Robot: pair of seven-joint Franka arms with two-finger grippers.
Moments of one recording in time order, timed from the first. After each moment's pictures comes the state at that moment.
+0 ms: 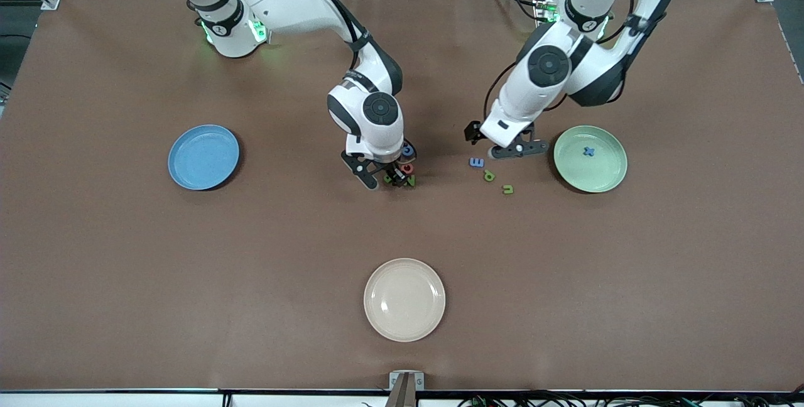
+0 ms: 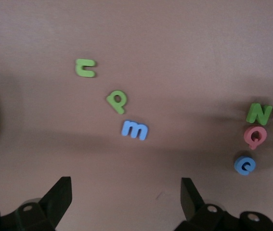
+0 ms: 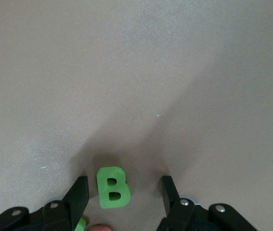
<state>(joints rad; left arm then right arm) 0.27 0.27 -0.90 -2.23 0.14 2.36 -0.86 0.81 0.71 -0.01 -1.71 -0.02 2.43 1.68</state>
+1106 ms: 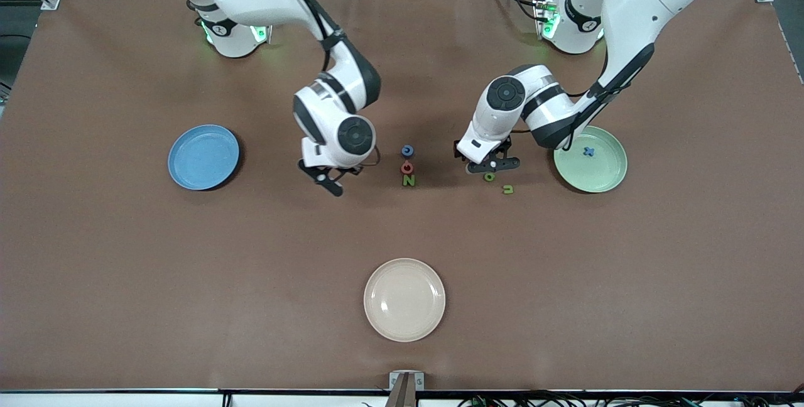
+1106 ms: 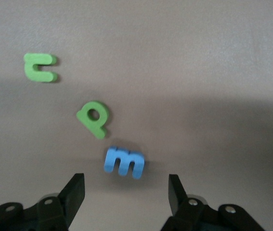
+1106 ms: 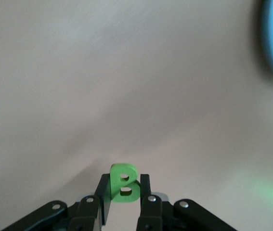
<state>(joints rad) 0.23 0.60 -0.86 -2.18 0.67 2.45 -1.21 0.67 0.57 -0.04 -1.73 -0.06 1.86 1.25</state>
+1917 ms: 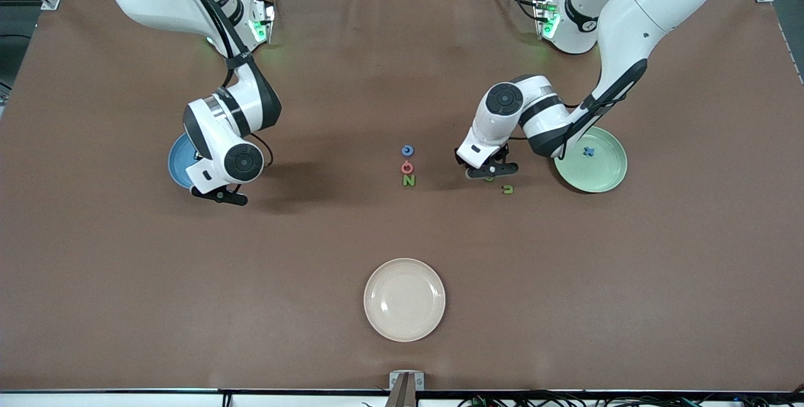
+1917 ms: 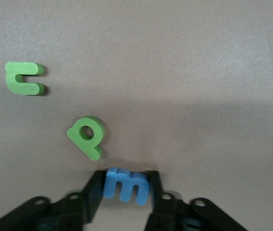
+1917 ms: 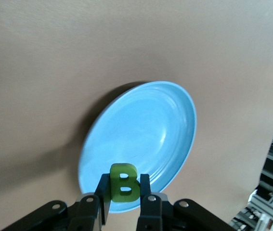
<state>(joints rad) 0.20 0.65 -0.81 -2.17 0.76 2.50 -1.26 0.36 0.40 -0.05 -2.03 -0.43 1.84 0.70</state>
